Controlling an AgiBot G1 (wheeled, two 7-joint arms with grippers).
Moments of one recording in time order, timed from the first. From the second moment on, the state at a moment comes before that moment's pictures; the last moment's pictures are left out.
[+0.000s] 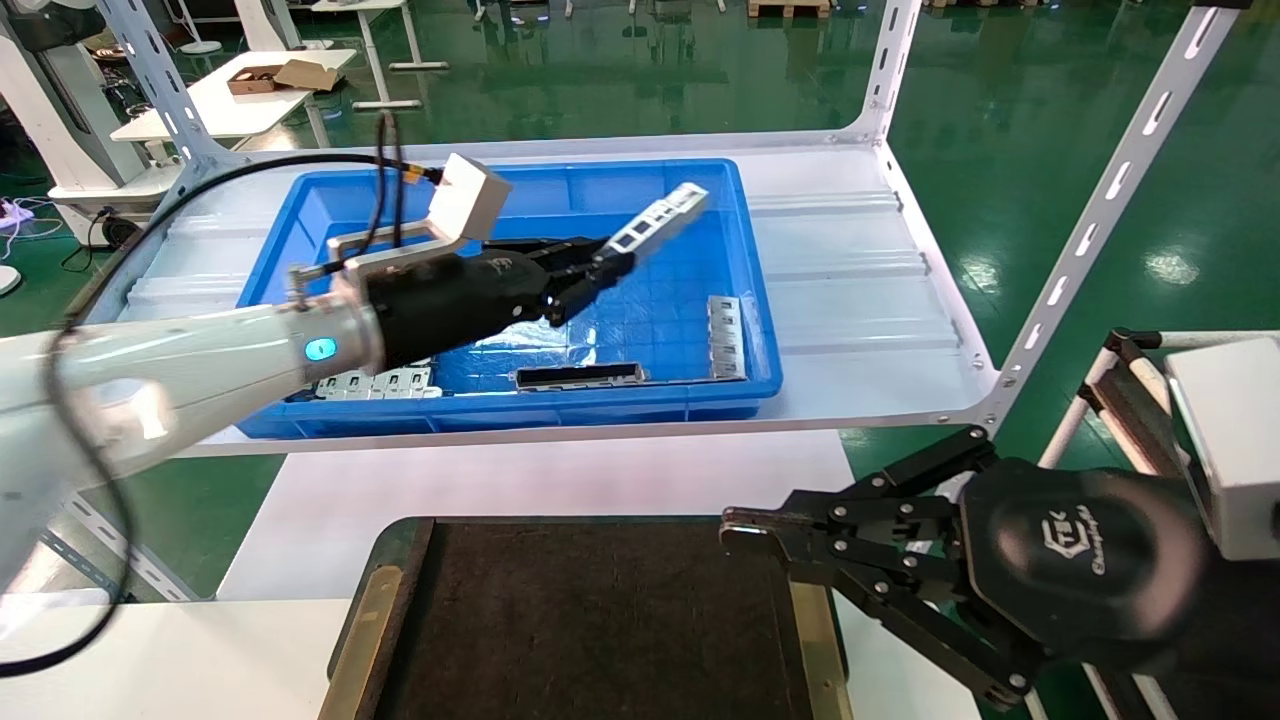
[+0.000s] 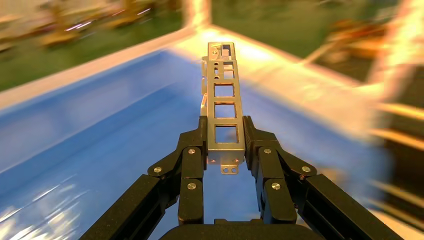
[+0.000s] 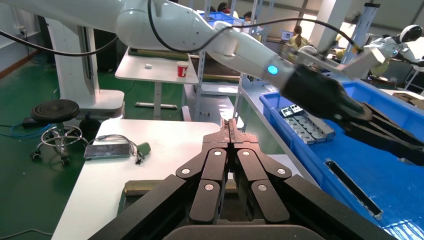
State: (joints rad) left arm -1.64 1.24 0.50 -0.15 1.10 1.07 0.16; right arm 1.08 -0.61 -0.29 1.28 -0.72 -1.49 0.18
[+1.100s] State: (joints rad) left arm -1.03 0.77 0.51 -1.01 0.91 1.44 -0.20; right arm 1.08 -0.61 -0.29 1.28 -0.72 -1.49 0.18
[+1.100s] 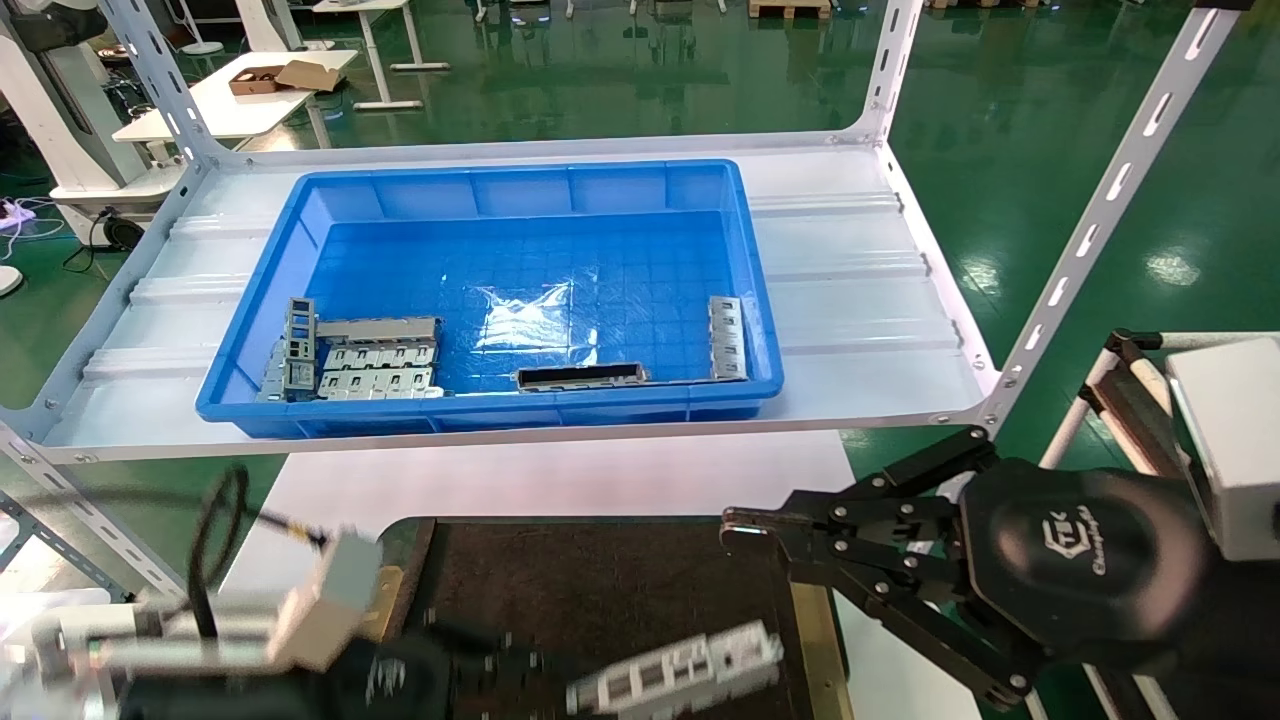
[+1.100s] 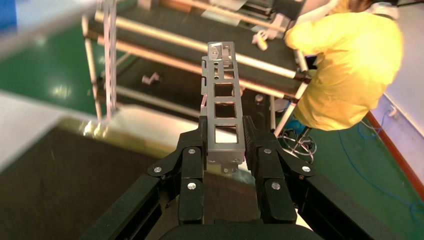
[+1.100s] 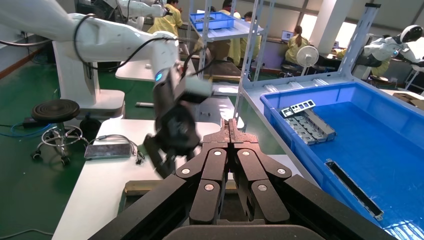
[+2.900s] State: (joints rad) left arm -0.66 1.32 0.85 -1.14 0.88 -0.25 -0.51; right arm 1.08 -0.61 -0.29 1.28 -0.72 -1.49 0.18
